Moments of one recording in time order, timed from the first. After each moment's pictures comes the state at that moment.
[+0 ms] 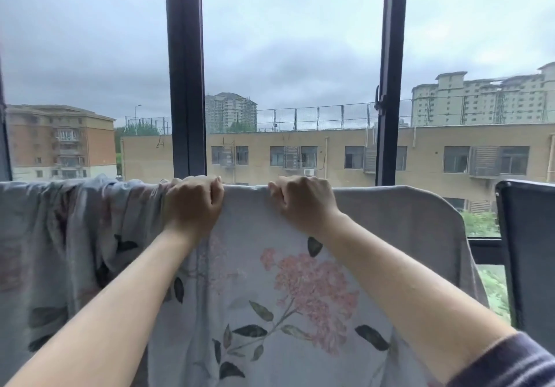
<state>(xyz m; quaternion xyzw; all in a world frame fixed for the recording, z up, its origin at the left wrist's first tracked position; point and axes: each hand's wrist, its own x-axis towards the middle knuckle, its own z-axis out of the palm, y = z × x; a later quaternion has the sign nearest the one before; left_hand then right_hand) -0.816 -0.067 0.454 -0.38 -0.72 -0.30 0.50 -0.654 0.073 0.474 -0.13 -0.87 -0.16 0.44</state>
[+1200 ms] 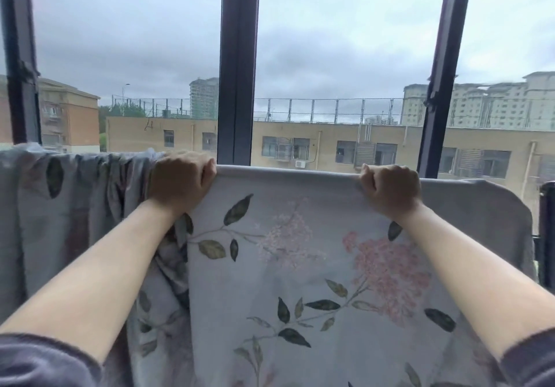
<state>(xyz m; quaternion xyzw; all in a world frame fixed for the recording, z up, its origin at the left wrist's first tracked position) -0.980 -0.205 0.456 -0.43 -0.65 -0.25 0.57 -0.712 0.055 0.465 -0.26 -0.79 -0.24 0.51</state>
